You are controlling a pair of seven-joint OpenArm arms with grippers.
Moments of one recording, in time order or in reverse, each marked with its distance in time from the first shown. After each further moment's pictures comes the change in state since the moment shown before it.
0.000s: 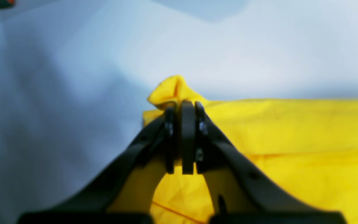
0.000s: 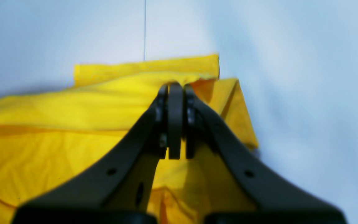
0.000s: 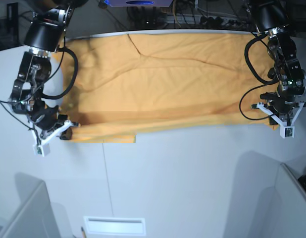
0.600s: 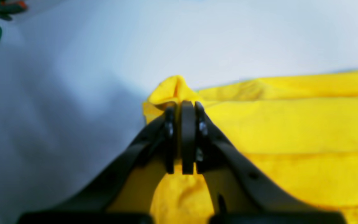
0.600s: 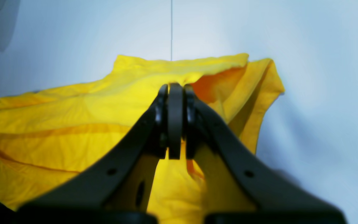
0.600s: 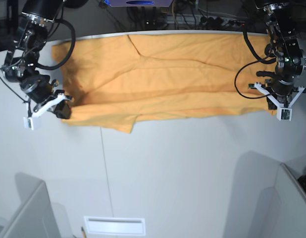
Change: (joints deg) left arm 11.0 0.0 -0.1 9.7 0.0 0.2 0.0; right arm -14.1 0.0 6.1 11.8 14.3 -0.3 0.3
